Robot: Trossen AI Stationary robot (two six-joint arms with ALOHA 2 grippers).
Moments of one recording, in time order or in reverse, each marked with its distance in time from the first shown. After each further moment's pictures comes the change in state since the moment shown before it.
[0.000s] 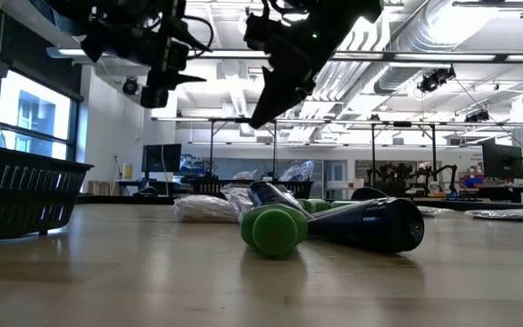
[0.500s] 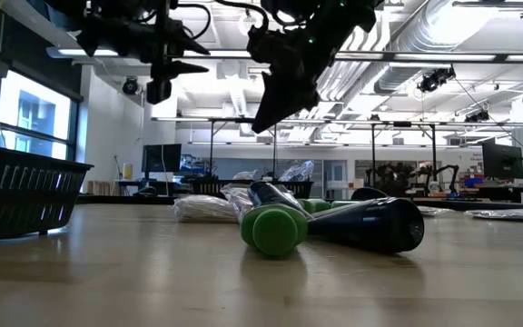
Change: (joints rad) left arm -0.002 -0.039 0.000 0.005 -0.079 0.223; right arm -0.047 0.000 0.000 -0.009 -0.079 0.154
